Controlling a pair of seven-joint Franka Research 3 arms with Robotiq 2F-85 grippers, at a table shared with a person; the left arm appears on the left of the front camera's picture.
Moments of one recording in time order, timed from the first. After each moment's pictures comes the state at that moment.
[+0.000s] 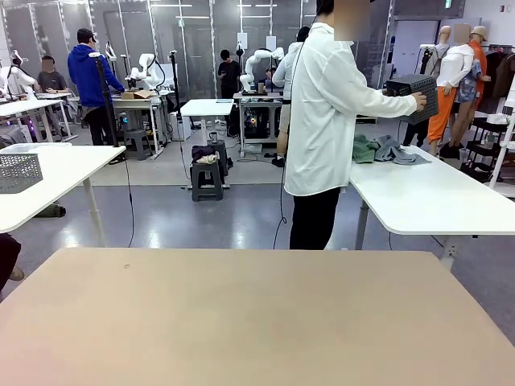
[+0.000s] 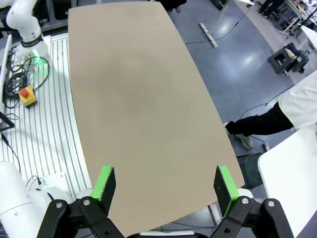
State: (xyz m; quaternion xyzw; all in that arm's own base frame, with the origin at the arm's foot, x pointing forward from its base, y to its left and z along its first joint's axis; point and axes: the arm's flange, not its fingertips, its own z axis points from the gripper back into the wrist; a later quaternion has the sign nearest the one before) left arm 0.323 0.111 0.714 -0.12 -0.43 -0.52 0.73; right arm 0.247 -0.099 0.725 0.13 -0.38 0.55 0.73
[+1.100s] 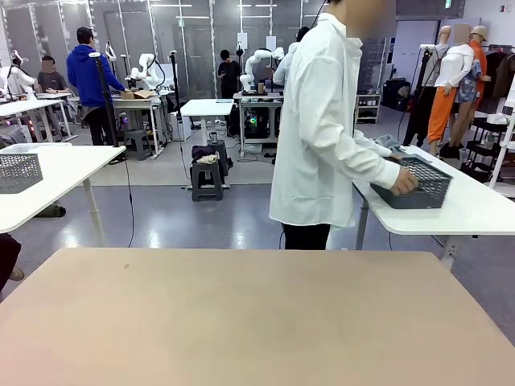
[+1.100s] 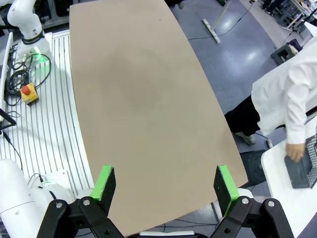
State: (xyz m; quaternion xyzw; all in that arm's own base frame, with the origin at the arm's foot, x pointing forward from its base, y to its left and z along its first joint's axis) left arm 0.323 0.112 0.709 -0.13 -0.41 -0.52 0.74; right arm 0.250 -0.097 0.722 0.13 -0.36 0.55 0.74
